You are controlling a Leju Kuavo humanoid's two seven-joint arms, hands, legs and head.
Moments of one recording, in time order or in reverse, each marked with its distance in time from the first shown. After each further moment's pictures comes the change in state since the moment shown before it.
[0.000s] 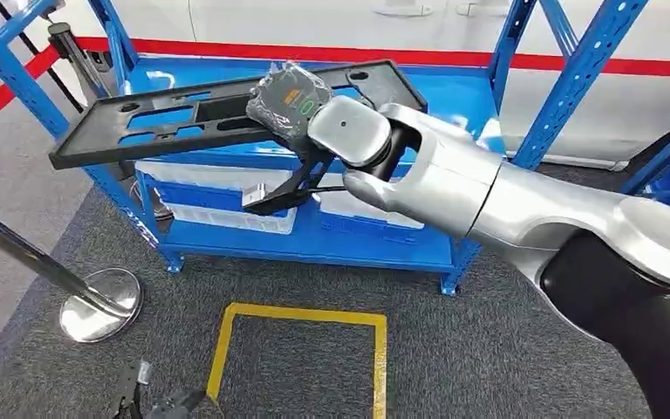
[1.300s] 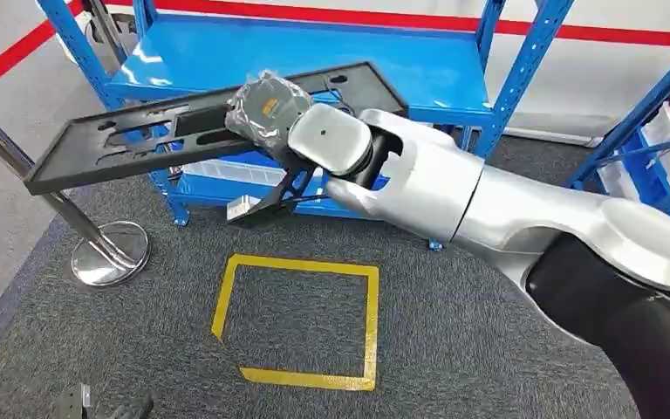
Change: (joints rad) left arm -0.019 -0.077 0.360 0.049 -0.186 -0.011 -0.110; right arm 0.006 0.043 0.000 0.009 0.023 0.003 -0.028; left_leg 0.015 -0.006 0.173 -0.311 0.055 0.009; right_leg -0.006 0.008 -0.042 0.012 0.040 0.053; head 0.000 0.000
